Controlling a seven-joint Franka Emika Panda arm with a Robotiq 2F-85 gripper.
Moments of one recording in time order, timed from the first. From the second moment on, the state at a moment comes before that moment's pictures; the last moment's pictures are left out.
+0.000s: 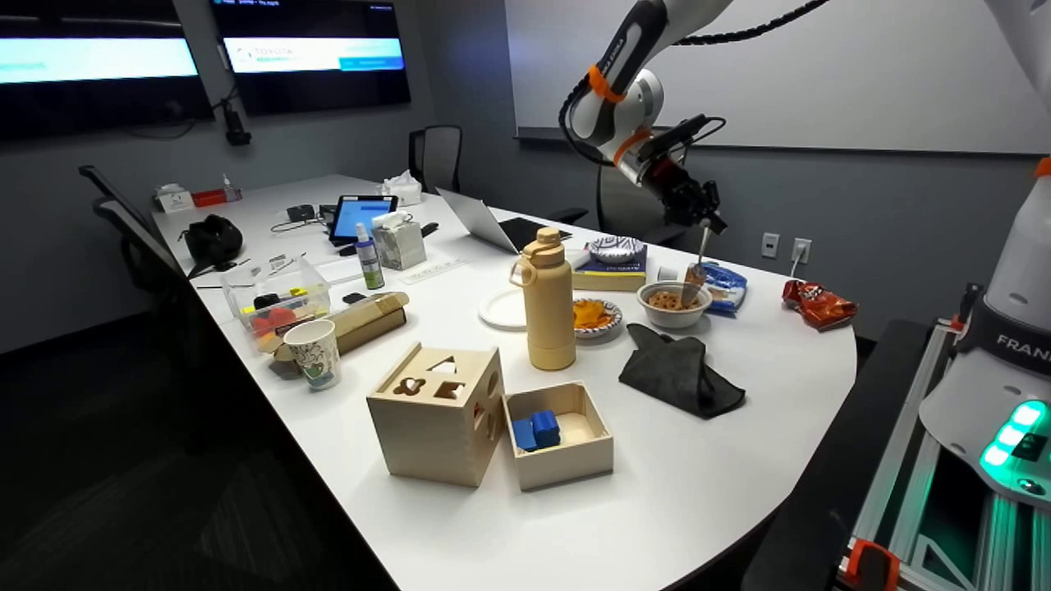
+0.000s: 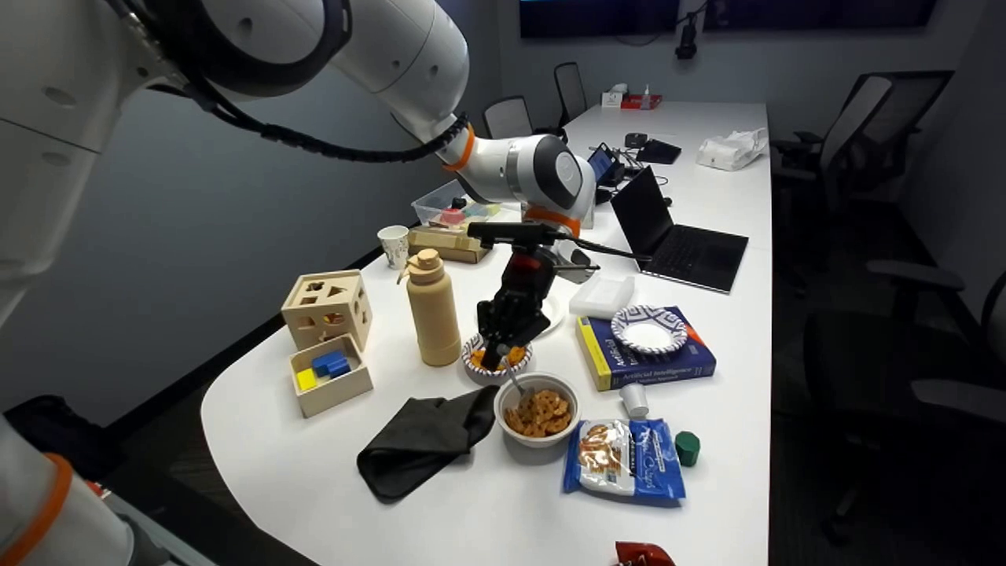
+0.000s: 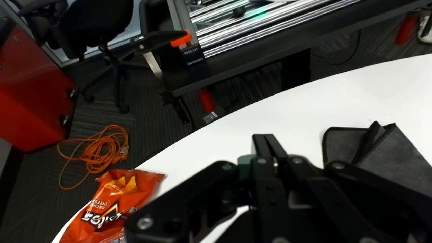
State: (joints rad) arm -0.19 0.70 -0.15 -1.60 -0.16 1.32 0.06
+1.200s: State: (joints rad) arm -0.24 0.50 -0.12 -1.64 0.04 1.35 -0.21
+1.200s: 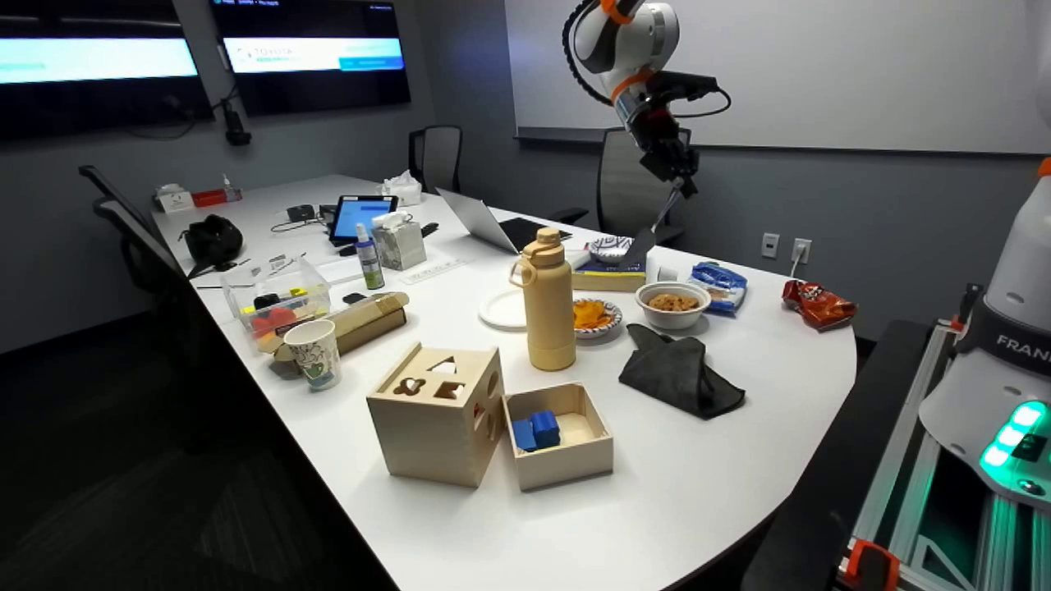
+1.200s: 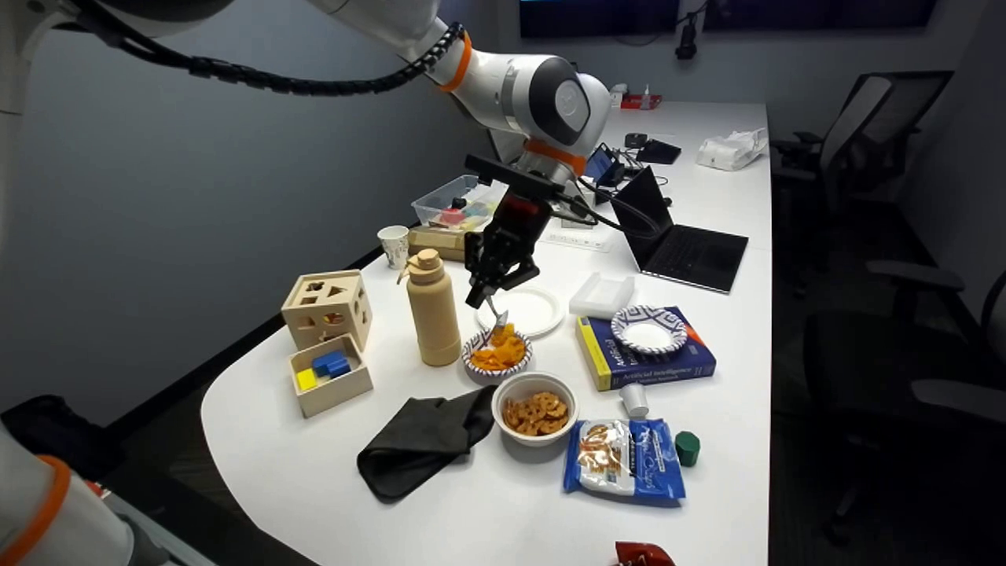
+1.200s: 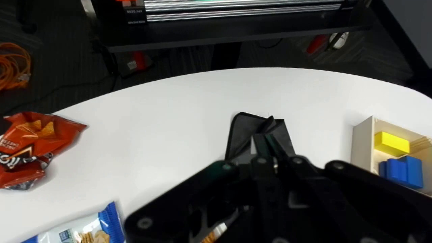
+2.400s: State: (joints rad) arm -0.34 0.73 -0.05 -1.59 0.27 1.44 -0.54
